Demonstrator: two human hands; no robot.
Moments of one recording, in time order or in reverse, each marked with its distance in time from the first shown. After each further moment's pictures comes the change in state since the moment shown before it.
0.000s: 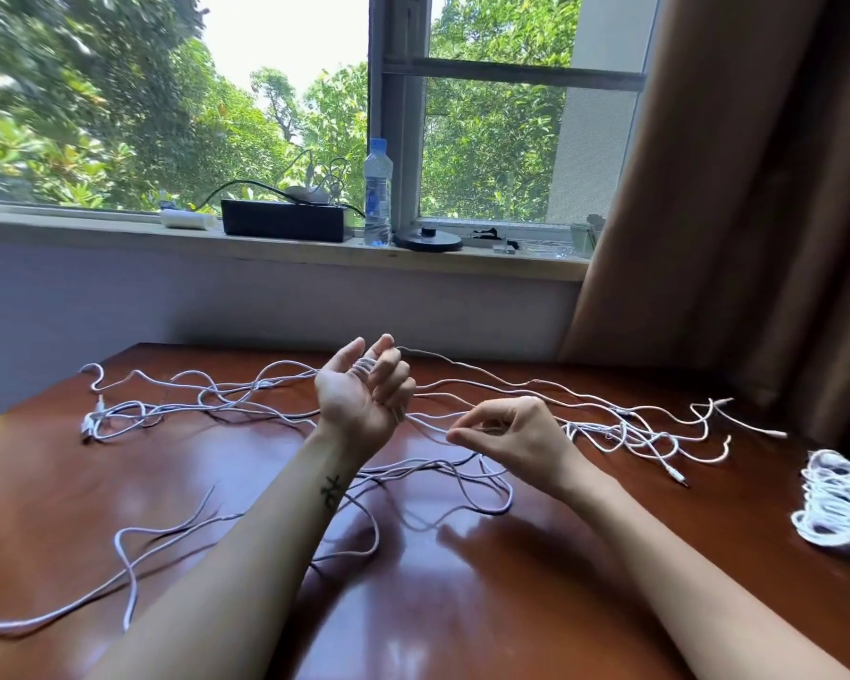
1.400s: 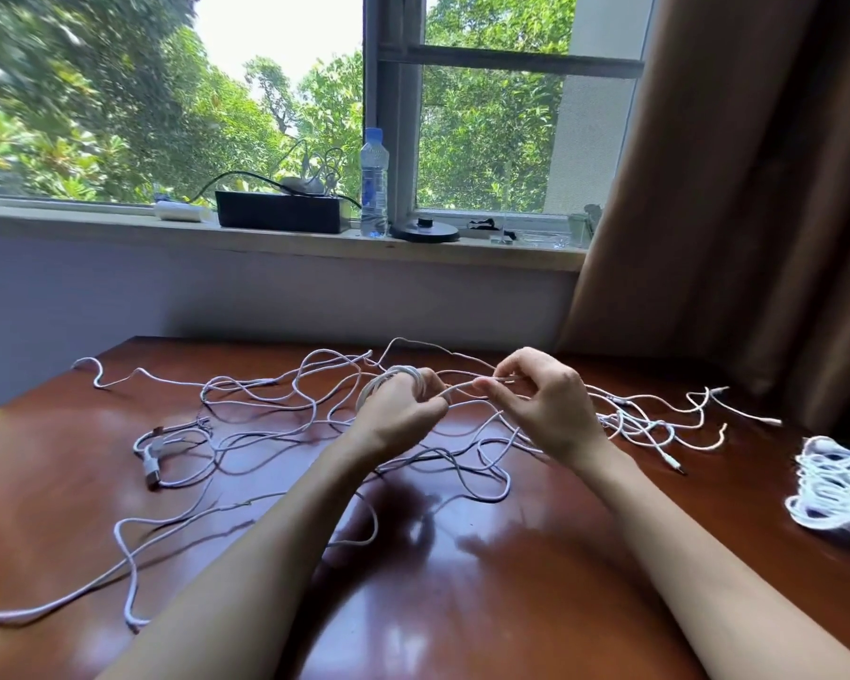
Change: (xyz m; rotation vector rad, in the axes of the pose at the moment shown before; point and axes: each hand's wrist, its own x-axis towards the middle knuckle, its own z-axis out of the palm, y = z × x) left_hand -0.002 -0.028 -0.012 1.814 -0.012 0.216; right_hand 0.007 0.011 -0.024 -0.413 0.410 -0.241
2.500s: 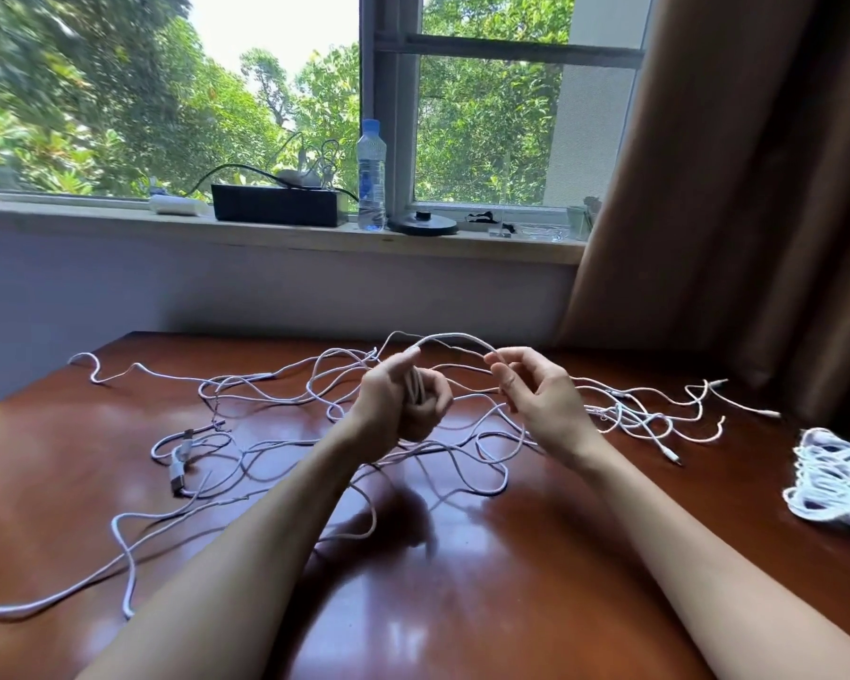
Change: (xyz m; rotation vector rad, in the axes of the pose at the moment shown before) left_hand 0.000 0.008 -0.005 -0.963 -0.434 -0.210; right_hand -0.005 0.007 0.010 0.433 -0.107 0.376
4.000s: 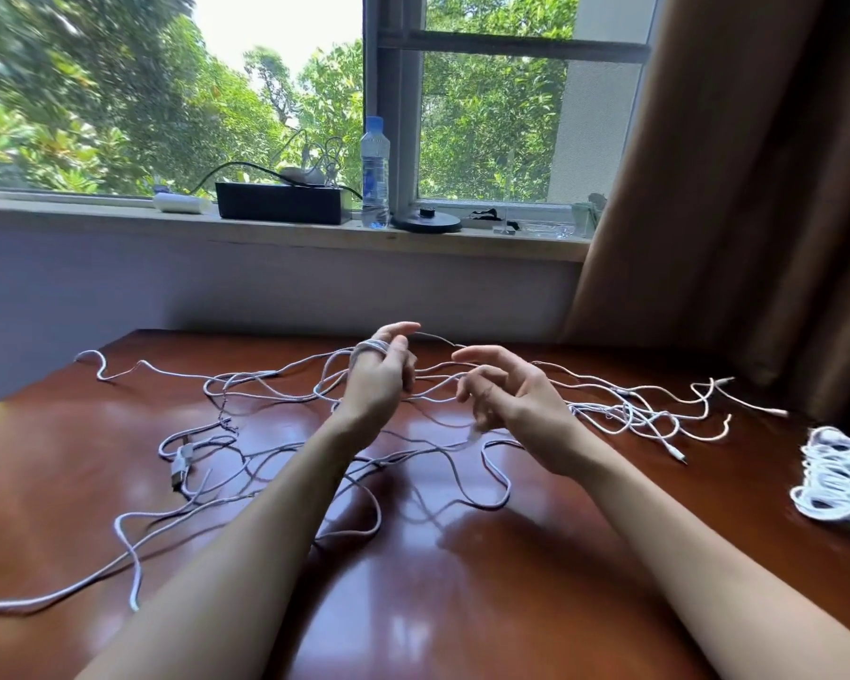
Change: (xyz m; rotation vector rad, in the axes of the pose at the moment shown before) left_hand 0.018 -0.007 -0.023 0.334 0.586 0.448; right_hand -0.014 -0.035 0.017 0.422 -0.310 0.071
